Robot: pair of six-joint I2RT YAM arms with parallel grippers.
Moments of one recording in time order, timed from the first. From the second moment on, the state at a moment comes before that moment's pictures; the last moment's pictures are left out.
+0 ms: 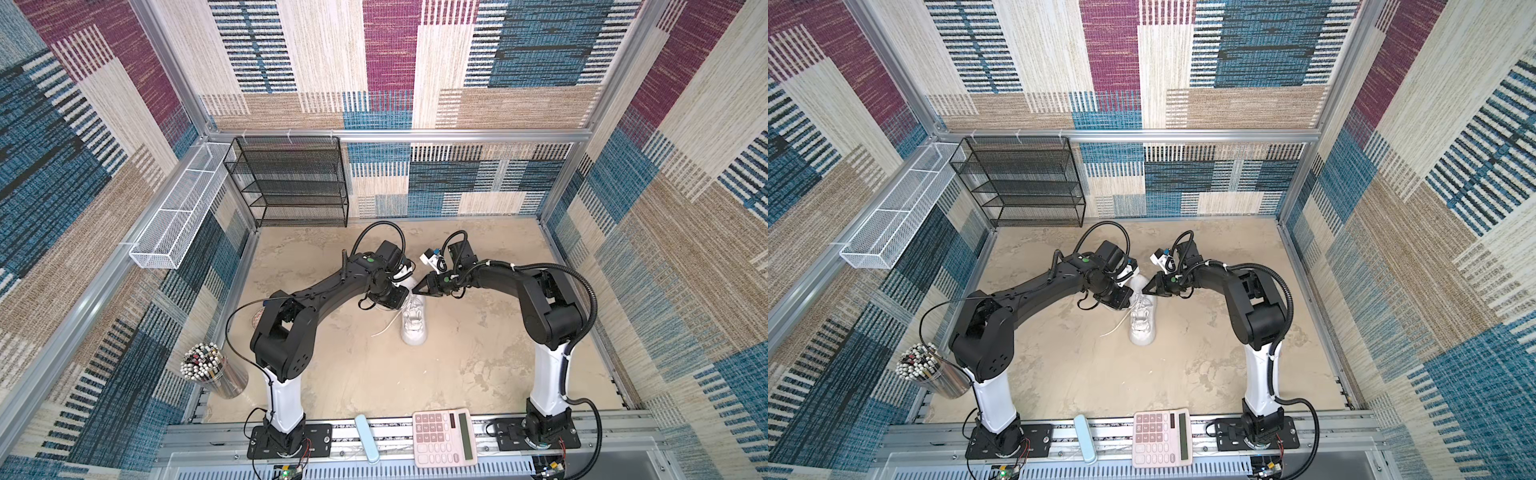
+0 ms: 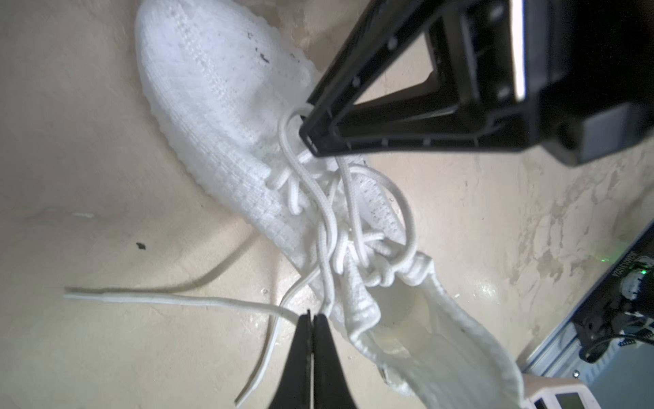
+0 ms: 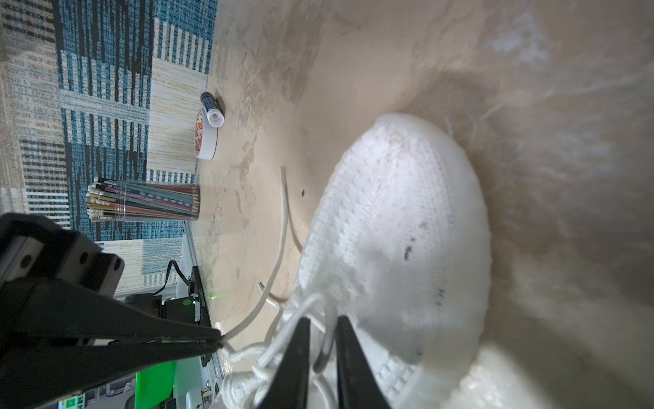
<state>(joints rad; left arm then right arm) -0.61 1.90 1.49 -0.81 0.27 -0.08 0.33 2.02 1.28 -0.27 -0.89 0.26</state>
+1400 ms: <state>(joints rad) -0.63 1.94 1.58 -0.83 0.29 -0.08 0.27 1.78 0.79 0.07 -0.99 0.54</state>
